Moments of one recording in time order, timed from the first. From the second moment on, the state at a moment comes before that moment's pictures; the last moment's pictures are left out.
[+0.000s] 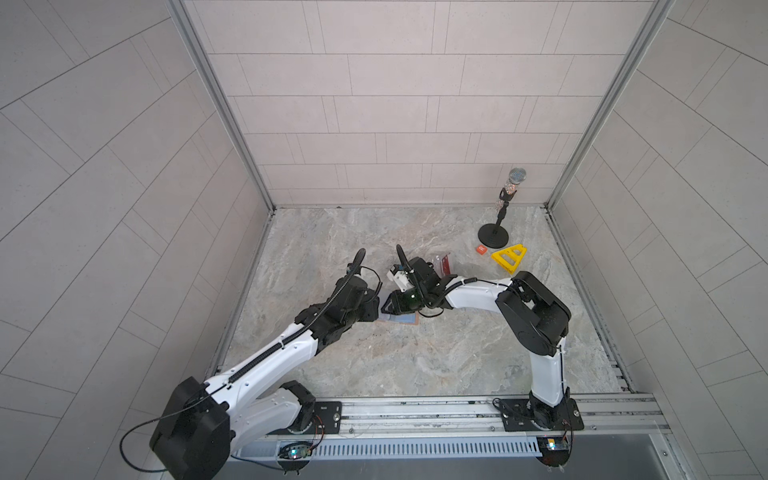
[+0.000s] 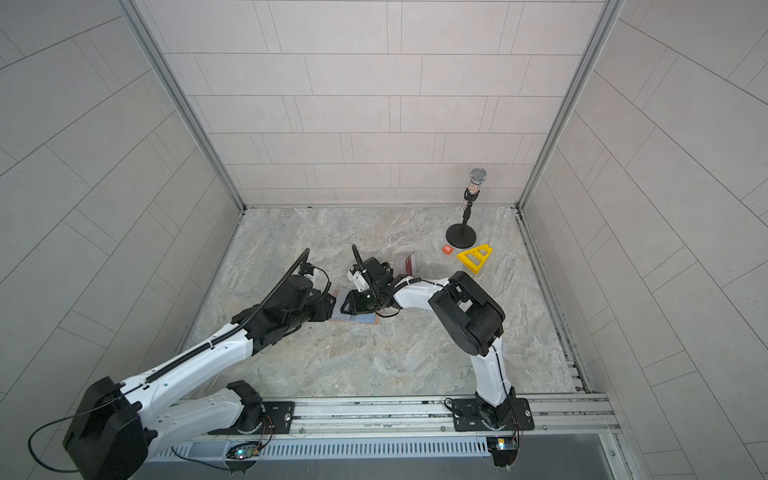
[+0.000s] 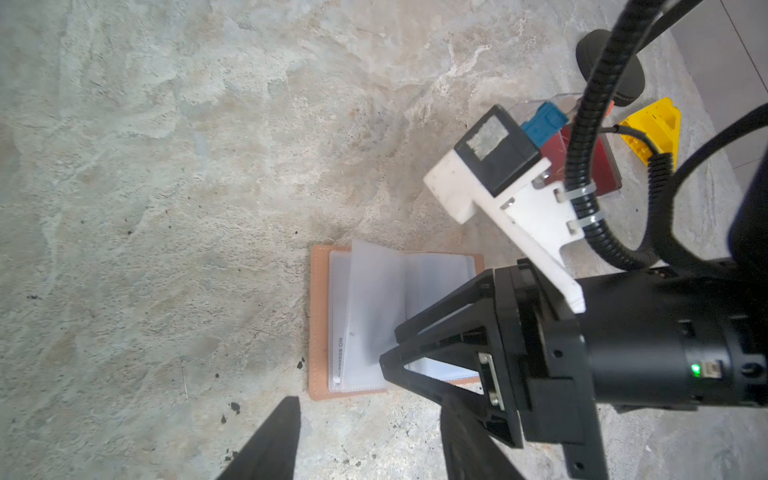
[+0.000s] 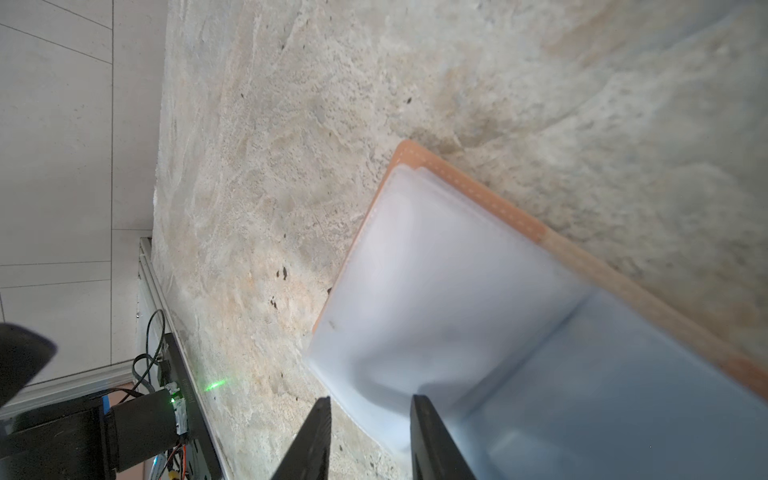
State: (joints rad) left arm -0.61 1.07 0.63 -0.34 -0.12 -0.52; right arm 0.73 1.99 1.20 -0.10 -0.50 0.58
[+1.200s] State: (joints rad) left arm -0.58 1.65 1.11 -0.27 0.28 -0.53; right arm 0.33 1.45 1.10 -0.44 -0.21 0.32
